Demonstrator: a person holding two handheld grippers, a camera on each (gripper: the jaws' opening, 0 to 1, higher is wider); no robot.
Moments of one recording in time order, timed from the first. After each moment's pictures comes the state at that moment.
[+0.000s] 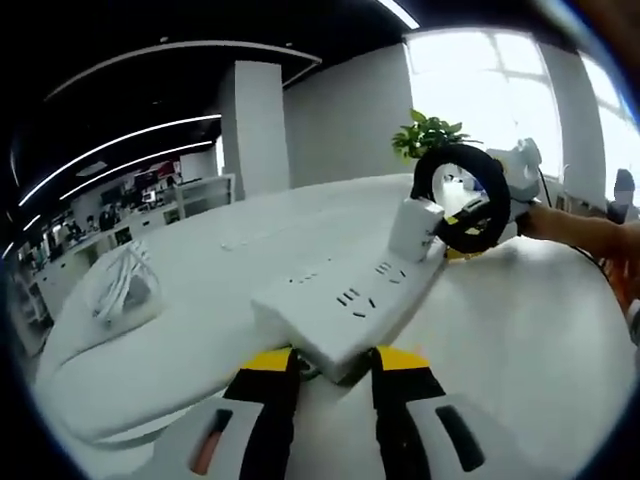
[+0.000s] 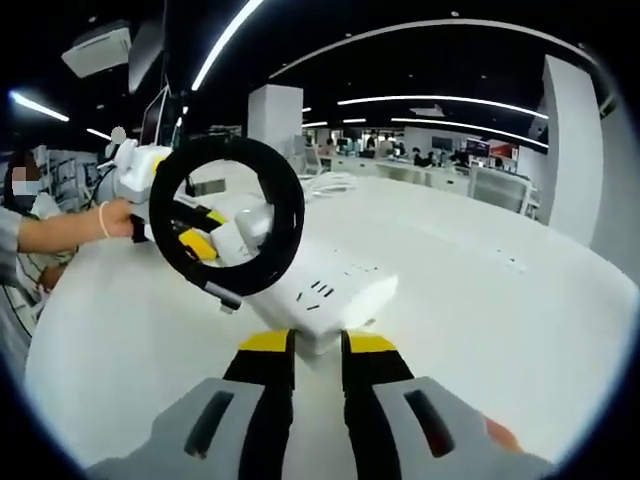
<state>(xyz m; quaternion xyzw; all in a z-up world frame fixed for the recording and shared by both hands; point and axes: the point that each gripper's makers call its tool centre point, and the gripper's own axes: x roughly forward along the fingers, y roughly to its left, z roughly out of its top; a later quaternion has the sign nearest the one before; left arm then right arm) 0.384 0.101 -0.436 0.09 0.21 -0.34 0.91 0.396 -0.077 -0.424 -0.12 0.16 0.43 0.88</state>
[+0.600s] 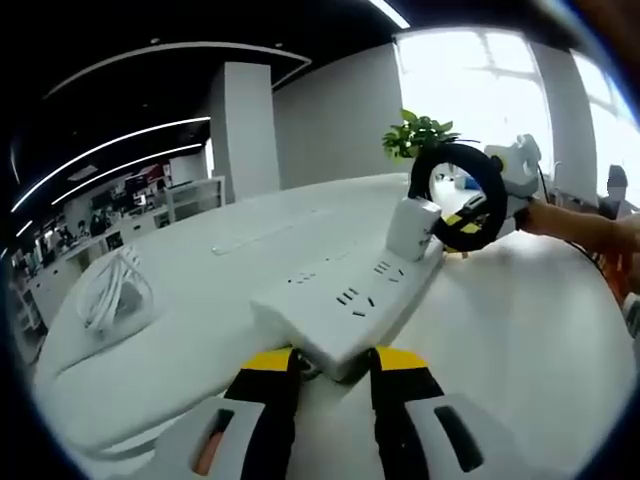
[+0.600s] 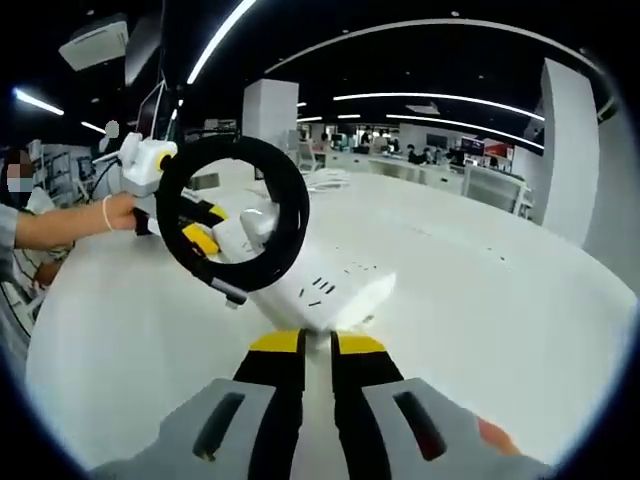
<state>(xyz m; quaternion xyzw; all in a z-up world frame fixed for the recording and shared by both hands) 0.391 0.097 -0.435 0.09 0.21 -0.36 0.91 0.392 -0.086 -0.422 -0.13 0.17 0.42 0.88</state>
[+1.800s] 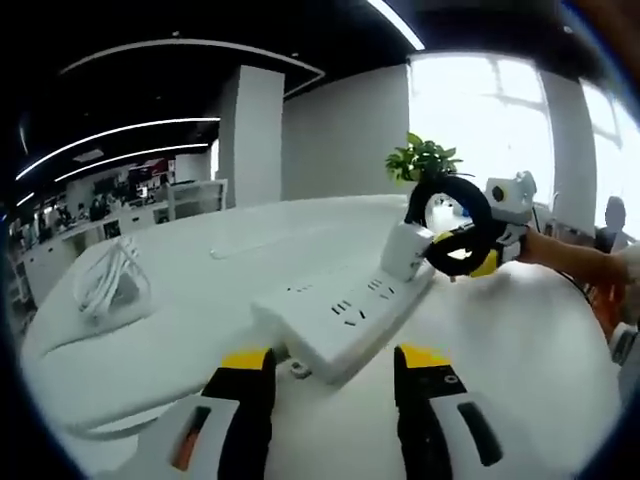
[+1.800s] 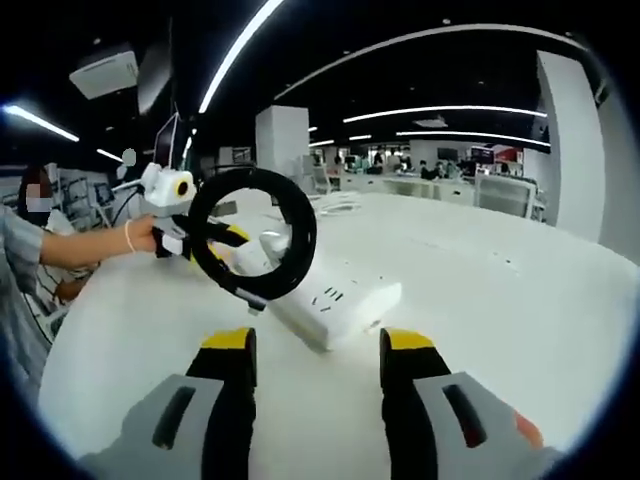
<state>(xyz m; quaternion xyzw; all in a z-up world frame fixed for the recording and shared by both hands) 0.382 0.095 -0.419 0.03 0.19 -0.36 0.91 0.378 -0.095 -0.405 -0.08 0.13 0.46 0.87</state>
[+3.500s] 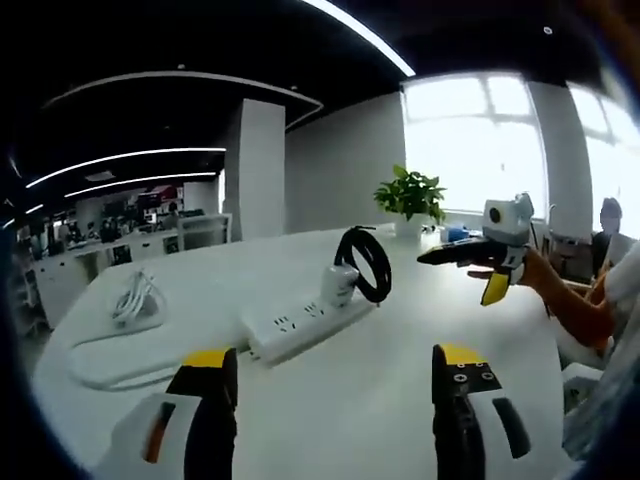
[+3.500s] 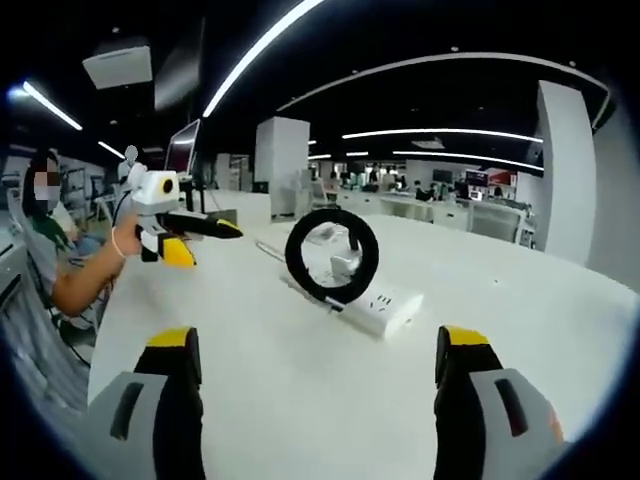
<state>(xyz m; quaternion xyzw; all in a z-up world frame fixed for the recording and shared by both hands) 0.284 0.093 -0.375 0.02 0.13 -0.35 0.93 0.294 -0.102 -0.372 -0.10 0.09 0.44 0.89</state>
